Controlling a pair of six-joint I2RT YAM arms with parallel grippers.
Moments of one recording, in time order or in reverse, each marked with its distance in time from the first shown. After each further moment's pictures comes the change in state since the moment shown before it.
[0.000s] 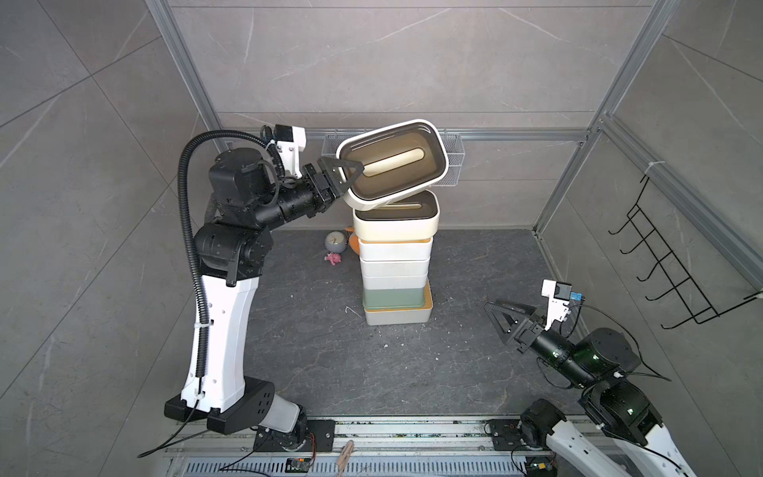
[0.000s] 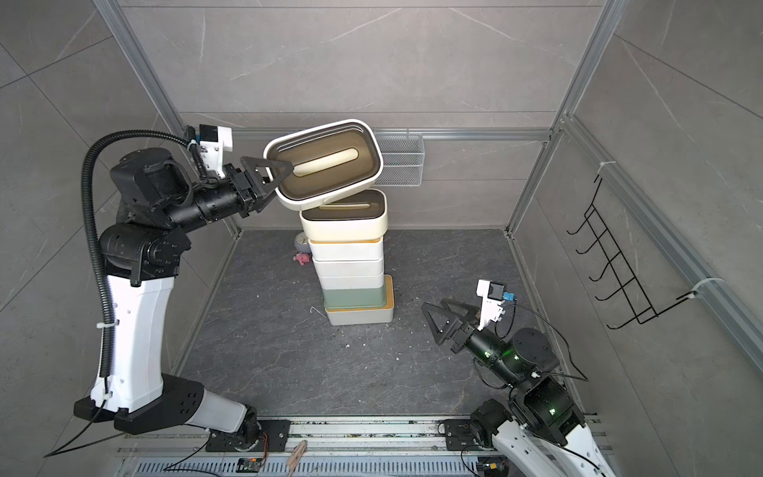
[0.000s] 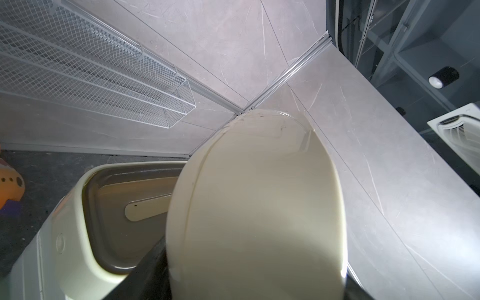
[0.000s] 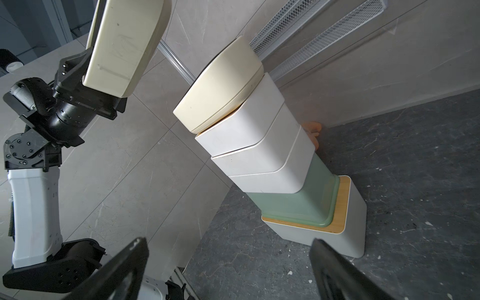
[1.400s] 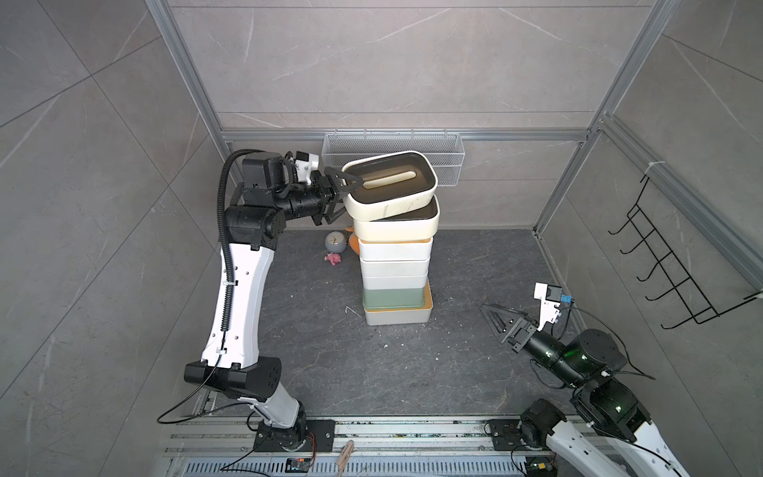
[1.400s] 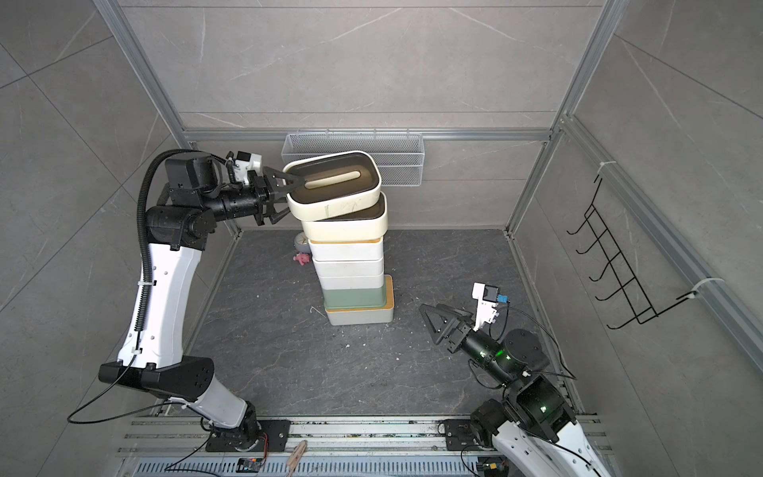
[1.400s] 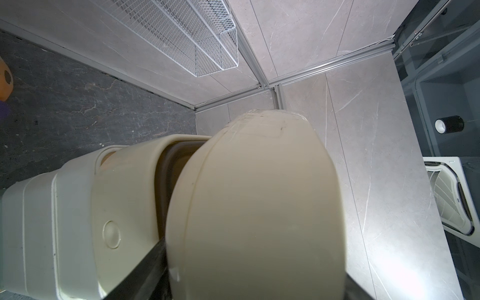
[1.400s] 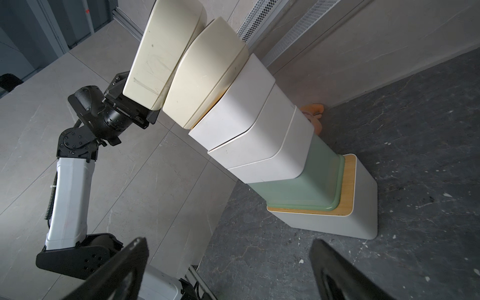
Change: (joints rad) left arm 0.106 0.117 -0.074 -0.076 0.194 -0.130; right arm 0.000 -0.020 -0.077 0.041 -0.010 0.109
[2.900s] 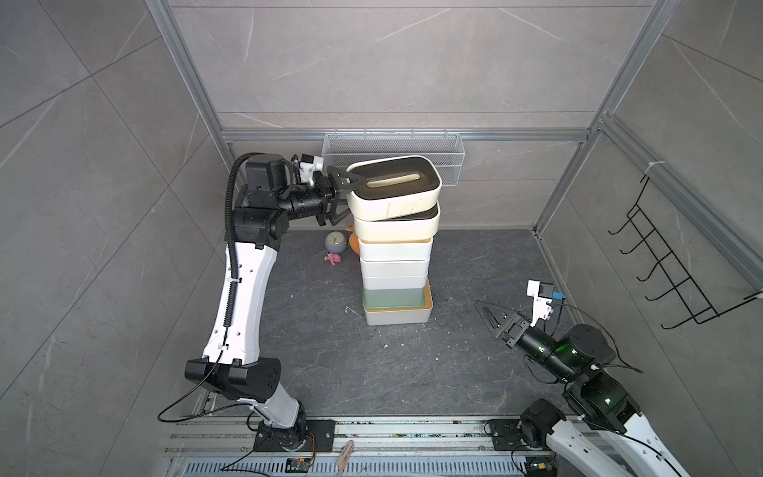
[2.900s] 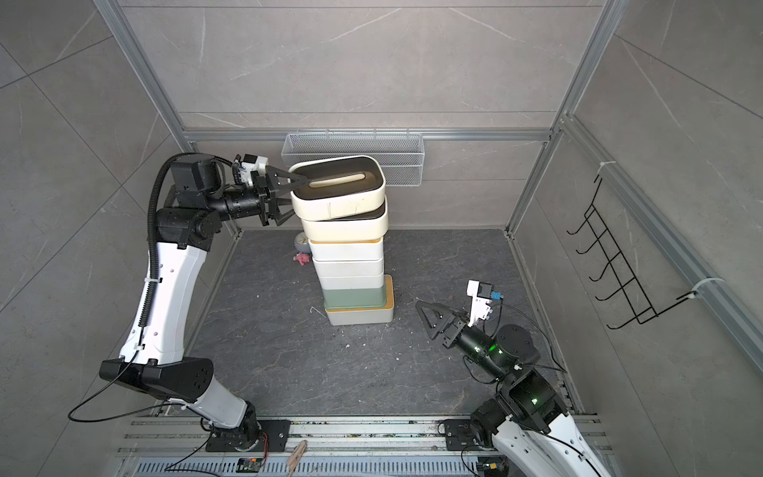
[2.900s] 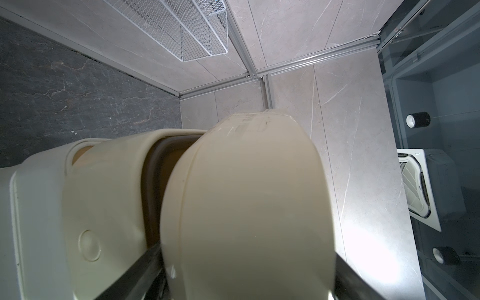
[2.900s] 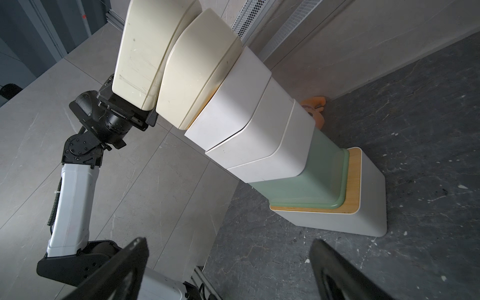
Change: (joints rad) left arm 0.011 -0.007 -0.080 0.114 0.089 -0.068; right arm 0.000 0.046 -0.031 0.061 -0.008 0.049
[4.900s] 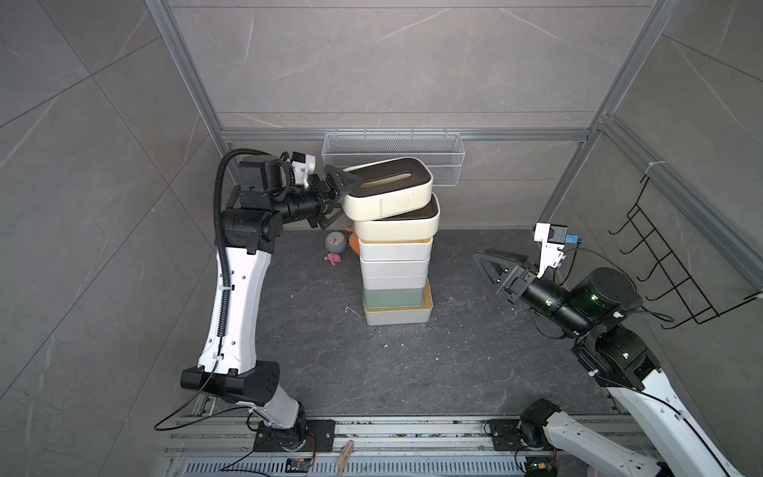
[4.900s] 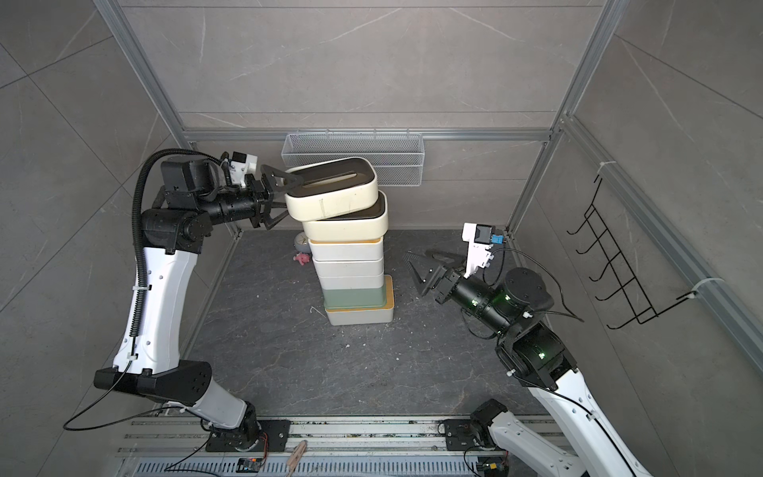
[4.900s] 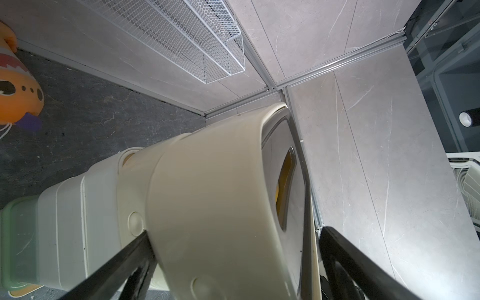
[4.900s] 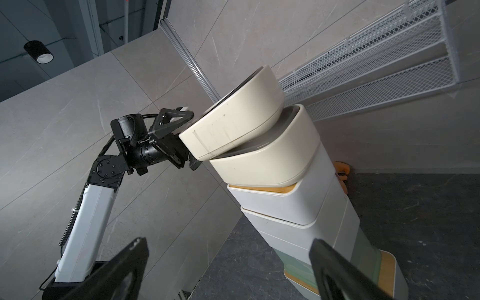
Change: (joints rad) left arm 0.000 -0.021 0.060 -0.148 -0.138 0.168; right arm 0.000 0.376 0.522 -0.031 -0.039 -0.238
